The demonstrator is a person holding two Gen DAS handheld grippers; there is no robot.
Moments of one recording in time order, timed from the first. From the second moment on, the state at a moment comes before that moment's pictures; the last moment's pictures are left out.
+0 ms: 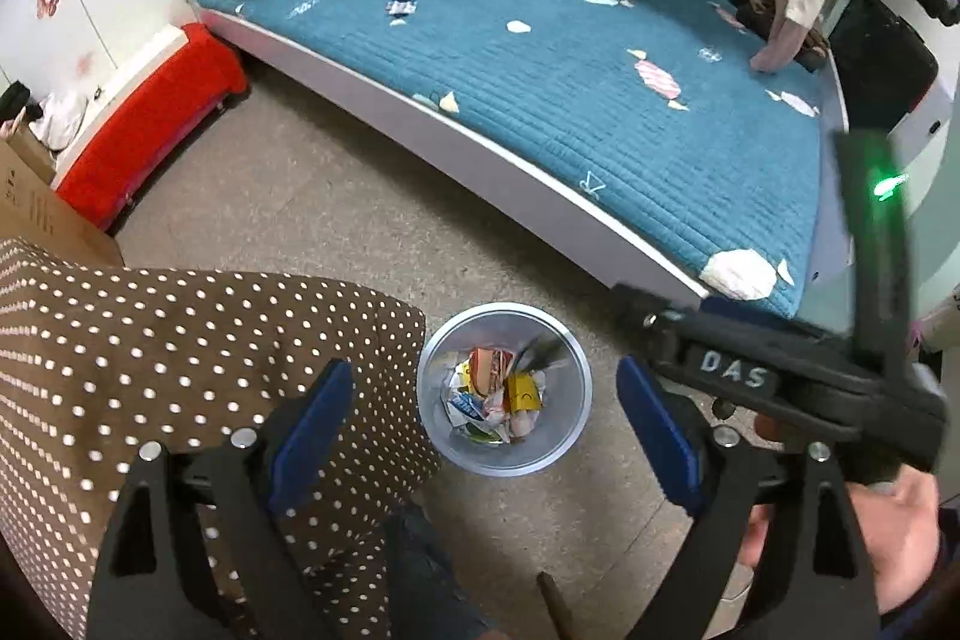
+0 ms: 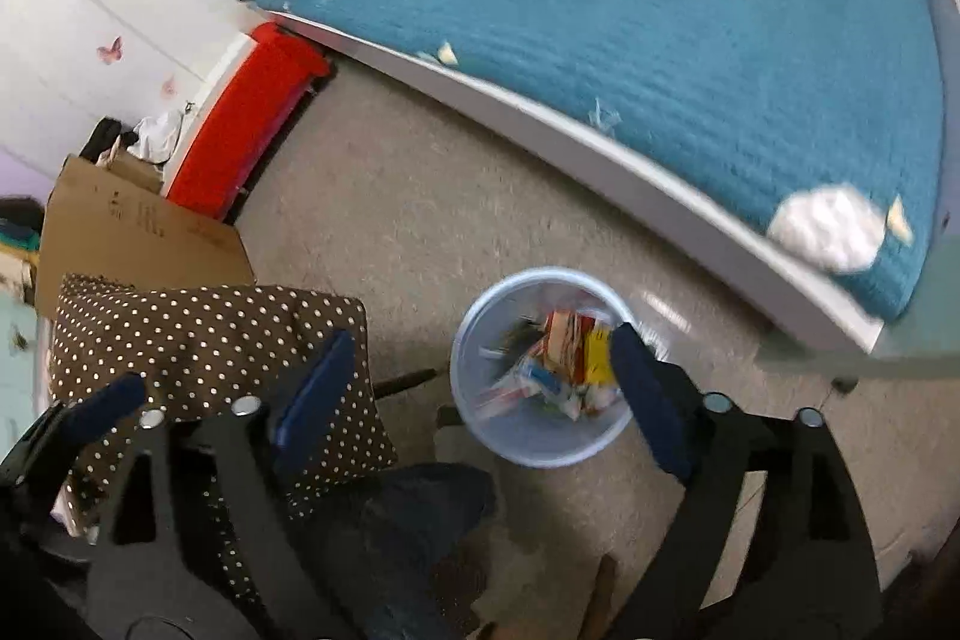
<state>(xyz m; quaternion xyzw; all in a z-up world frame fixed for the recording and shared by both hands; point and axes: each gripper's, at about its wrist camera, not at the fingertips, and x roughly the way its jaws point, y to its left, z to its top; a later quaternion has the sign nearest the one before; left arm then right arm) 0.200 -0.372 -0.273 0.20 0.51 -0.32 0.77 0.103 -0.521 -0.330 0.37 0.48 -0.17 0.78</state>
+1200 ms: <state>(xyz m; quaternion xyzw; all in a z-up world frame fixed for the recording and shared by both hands) 0.172 -0.207 -0.089 0.06 0.32 -0.28 0.90 0.112 -0.399 -0.089 0.20 0.33 -0.12 0.91</state>
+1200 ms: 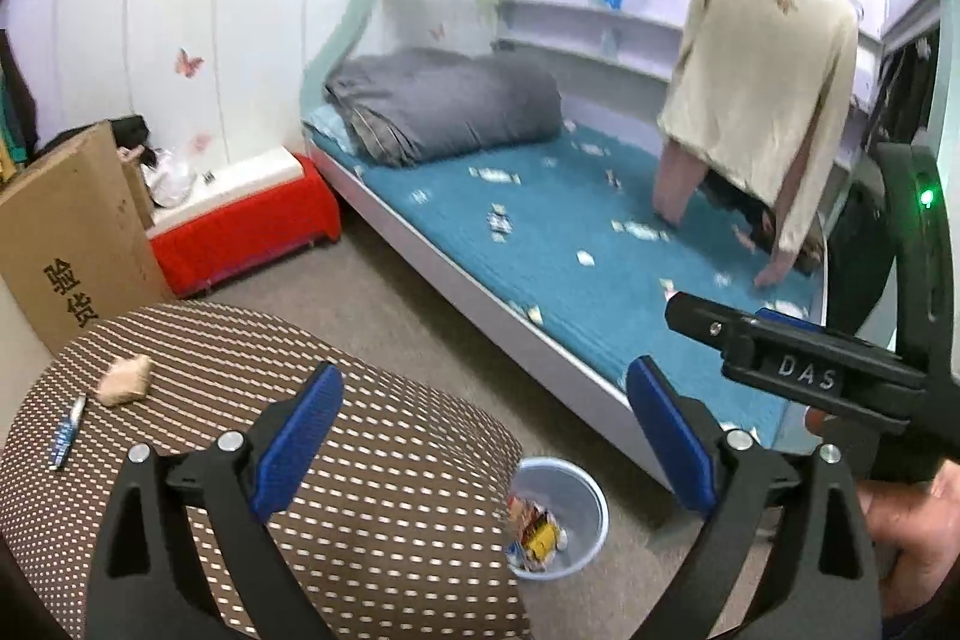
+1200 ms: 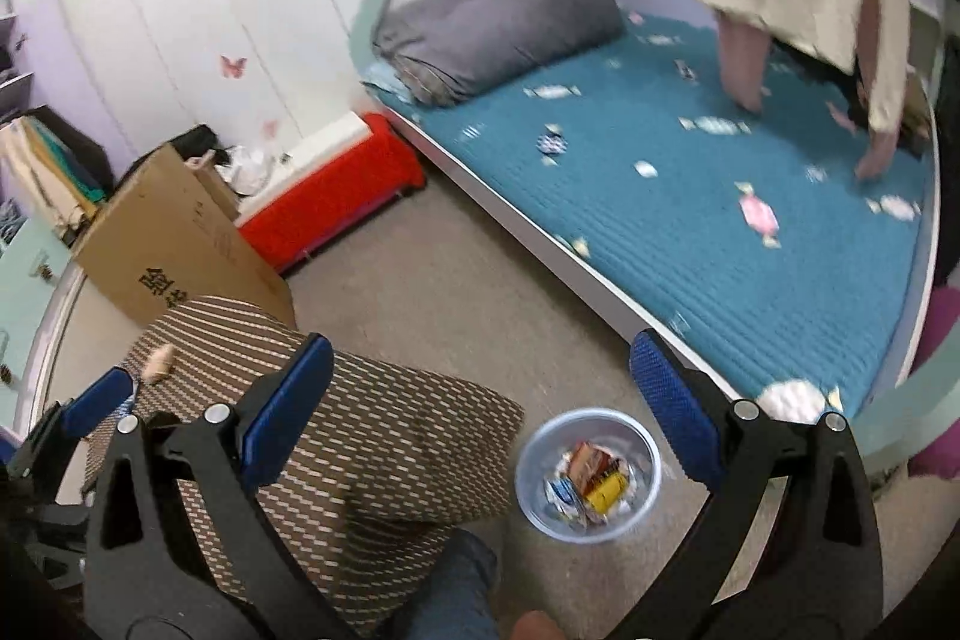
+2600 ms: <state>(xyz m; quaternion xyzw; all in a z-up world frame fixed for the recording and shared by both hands) 0.342 0.124 -0.204 0.03 0.42 -0.03 0.91 0.348 -0.073 -0.176 -0.05 0.44 0.19 0.88</state>
